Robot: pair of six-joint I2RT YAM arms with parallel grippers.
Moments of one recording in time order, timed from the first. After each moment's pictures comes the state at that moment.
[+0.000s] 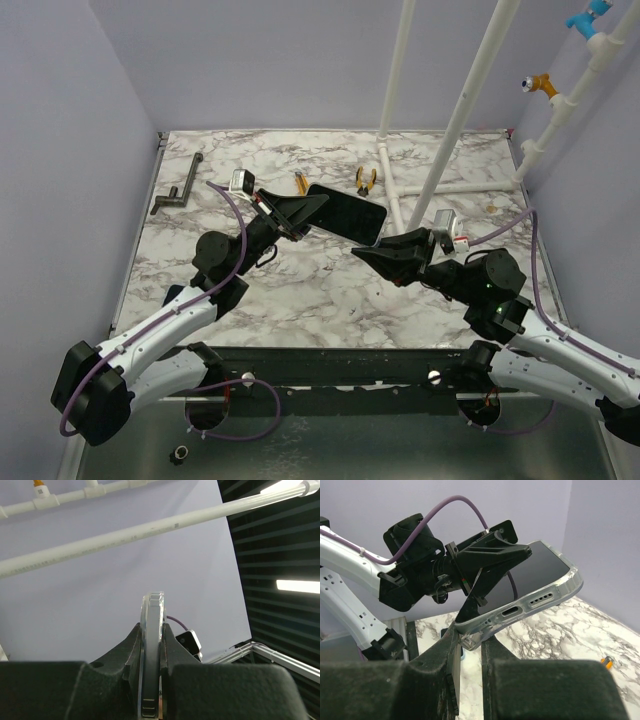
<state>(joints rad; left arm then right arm) -0.67 0.99 0.61 0.84 0.21 -1.60 0.94 0.75 0.67 0.42 -0.23 0.08</state>
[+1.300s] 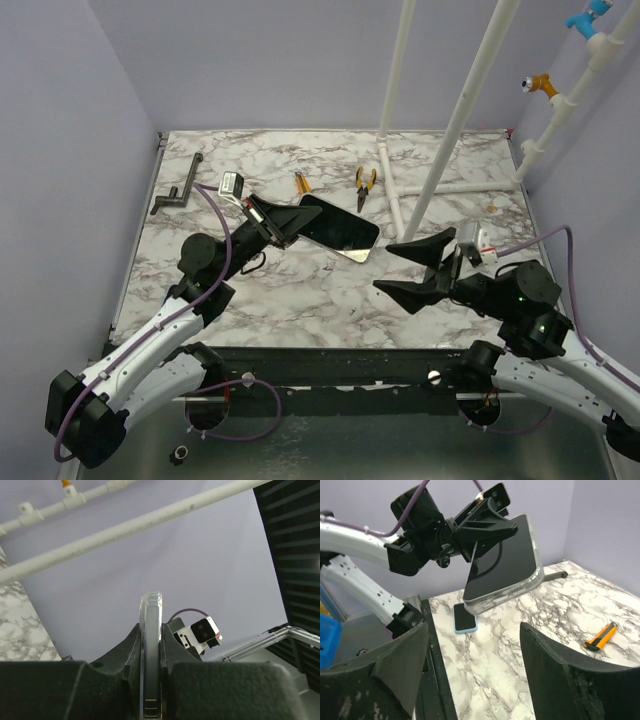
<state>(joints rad) -0.61 0.87 0.61 0.66 0.31 -1.49 0.94 0.54 0.72 0.05 -0.26 0.10</state>
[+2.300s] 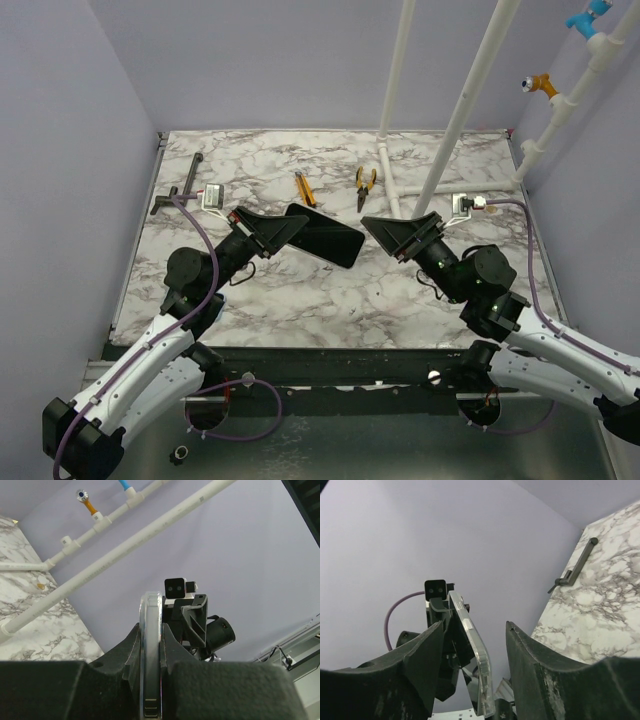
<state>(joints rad) -0.56 0.71 0.55 0.57 0.30 -1.21 0.93 0.76 0.66 0.37 0.22 0.97</state>
